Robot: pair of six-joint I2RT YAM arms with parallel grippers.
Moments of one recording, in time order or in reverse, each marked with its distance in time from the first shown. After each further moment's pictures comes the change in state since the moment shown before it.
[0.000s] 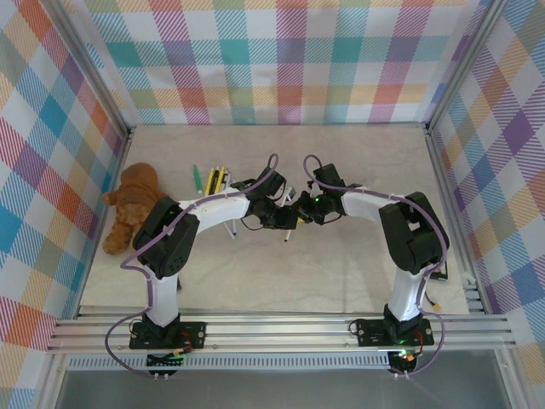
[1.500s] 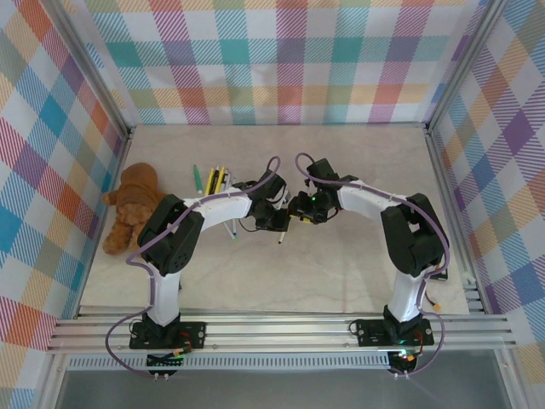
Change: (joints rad) left arm 0.006 0.039 0.008 -0.059 -0.114 0.030; right arm 0.039 -0.011 0.104 -0.238 0.152 -0.145
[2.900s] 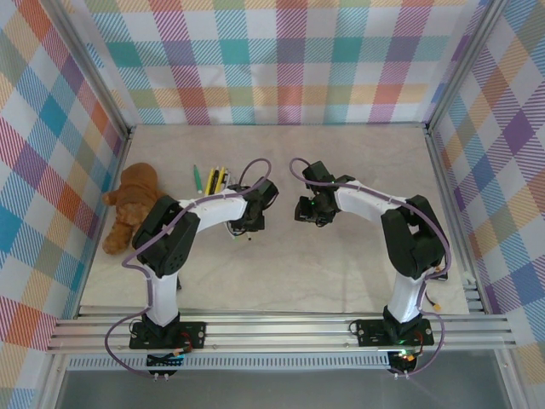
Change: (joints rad) left arm 0.025 -0.021 -0.044 -0.203 -0.596 -0.220; right arm 0.039 -0.015 0.026 -0.129 0.230 -0.118
